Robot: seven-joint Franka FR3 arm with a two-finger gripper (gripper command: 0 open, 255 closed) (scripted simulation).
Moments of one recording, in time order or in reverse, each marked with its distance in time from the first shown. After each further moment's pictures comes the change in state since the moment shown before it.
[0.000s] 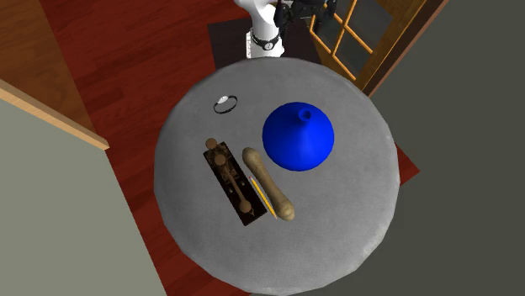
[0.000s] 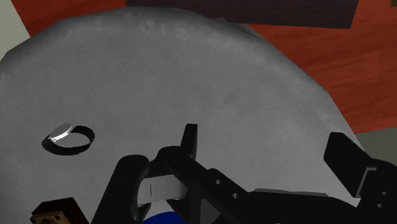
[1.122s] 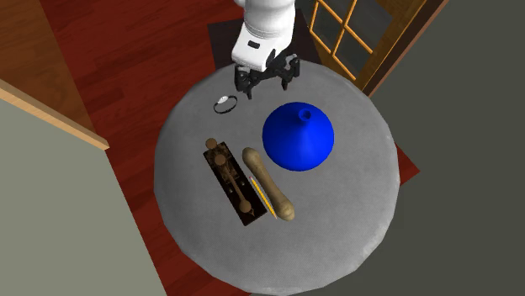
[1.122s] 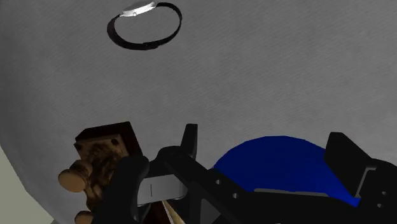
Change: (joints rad) arm -0.051 0.456 -0.229 0.296 -0.051 0.219 -0.306
